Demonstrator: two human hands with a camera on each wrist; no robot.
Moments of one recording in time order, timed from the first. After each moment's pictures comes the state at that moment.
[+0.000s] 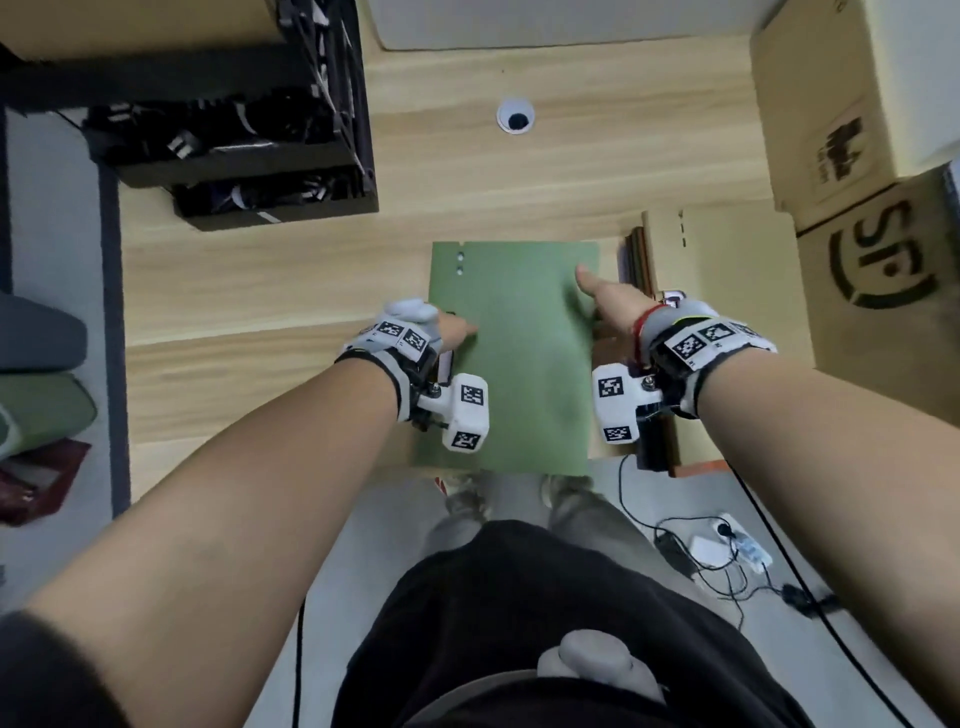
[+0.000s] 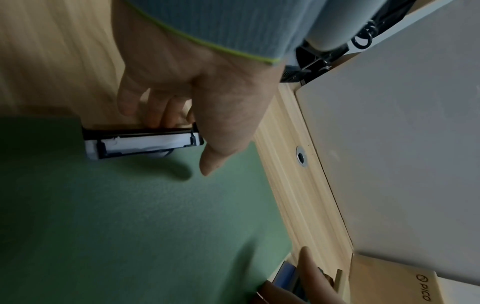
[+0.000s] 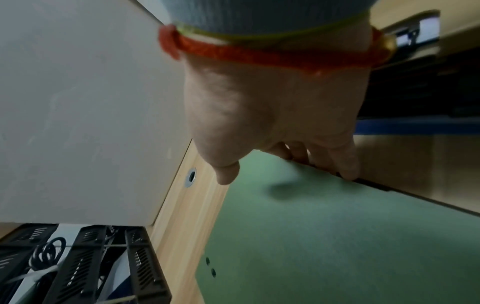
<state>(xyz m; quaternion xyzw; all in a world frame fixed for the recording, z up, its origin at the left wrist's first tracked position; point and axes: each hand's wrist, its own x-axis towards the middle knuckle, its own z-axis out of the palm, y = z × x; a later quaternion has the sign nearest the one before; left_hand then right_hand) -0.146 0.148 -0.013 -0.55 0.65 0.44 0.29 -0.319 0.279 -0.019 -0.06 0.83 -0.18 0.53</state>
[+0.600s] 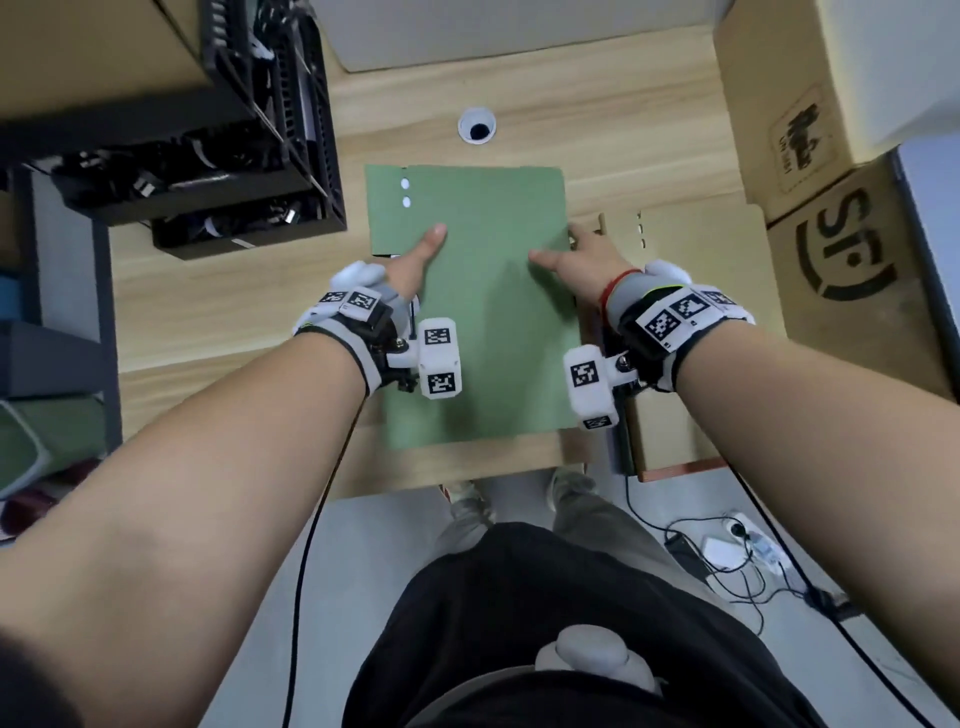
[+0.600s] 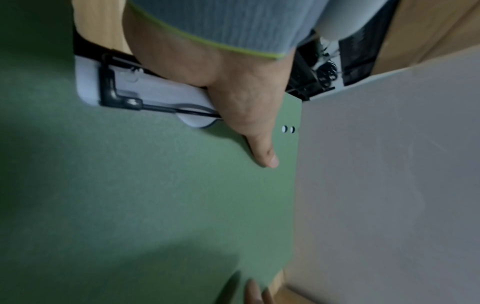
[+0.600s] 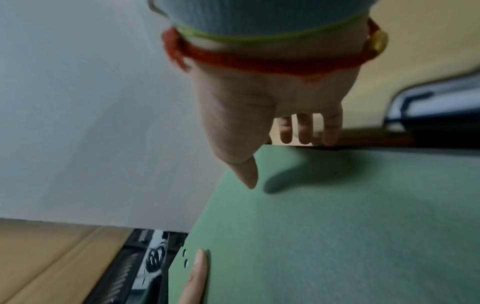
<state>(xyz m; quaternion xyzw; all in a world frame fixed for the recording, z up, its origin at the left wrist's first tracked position) -0.194 0.145 0.050 -0.64 0.61 0.45 0.13 -0.362 0.274 -0.005 -0.14 0.84 -0.29 0.45</state>
